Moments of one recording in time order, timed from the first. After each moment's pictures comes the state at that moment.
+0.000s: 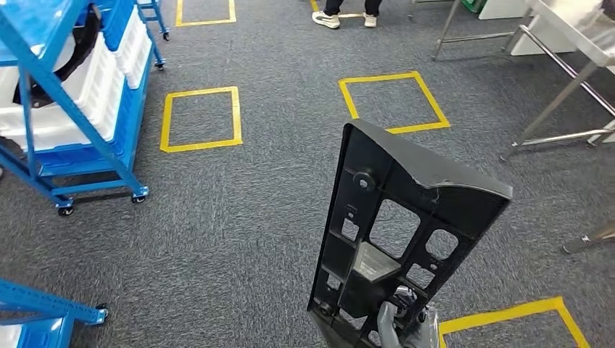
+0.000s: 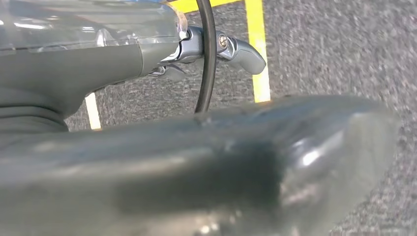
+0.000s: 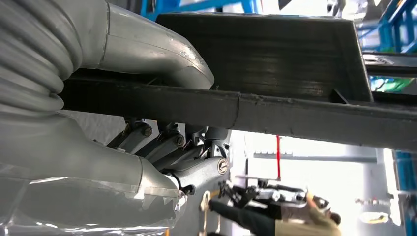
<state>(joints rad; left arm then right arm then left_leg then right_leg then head) -0.09 -0.13 1.33 -0.24 -1.20 0.04 -0.46 0.44 0.22 0.18 -1.85 0.05 -0.02 -0.70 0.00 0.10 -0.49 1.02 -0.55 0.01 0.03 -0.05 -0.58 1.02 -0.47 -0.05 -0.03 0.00</state>
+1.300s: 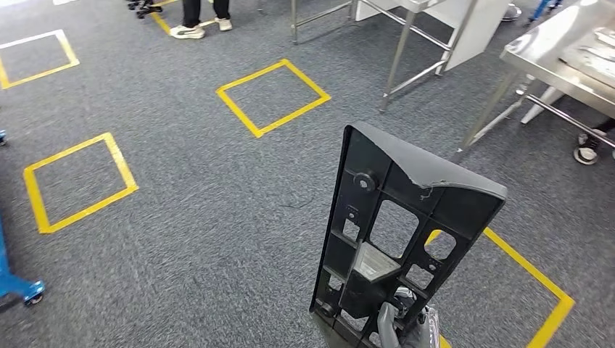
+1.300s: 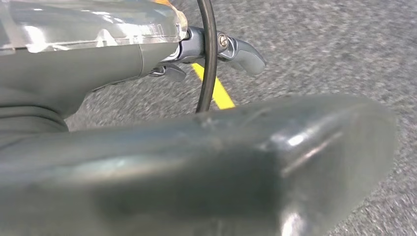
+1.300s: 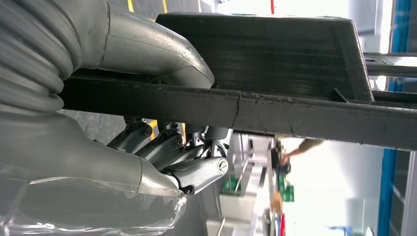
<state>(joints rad) -0.08 -0.14 1.33 -0.24 -1.20 0.03 -0.46 0.44 0.24 0.17 -1.84 0.07 -0.03 -0.70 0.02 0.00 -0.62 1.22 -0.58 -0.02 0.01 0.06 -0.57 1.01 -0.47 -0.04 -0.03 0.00</state>
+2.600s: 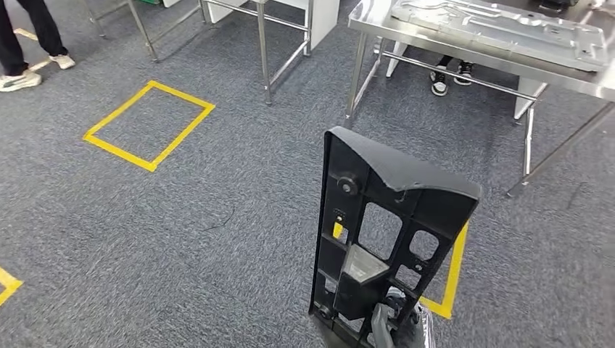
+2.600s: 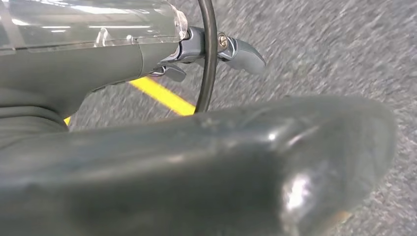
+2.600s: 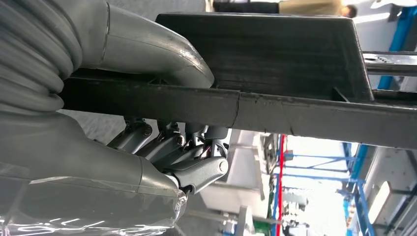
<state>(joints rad) -0.08 -0.15 1.33 -0.24 -1.19 0.02 -0.46 0.45 0.24 0.17 -1.84 0.10 -0.04 -0.69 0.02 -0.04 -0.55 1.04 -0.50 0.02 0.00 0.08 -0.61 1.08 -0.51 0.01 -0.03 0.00</state>
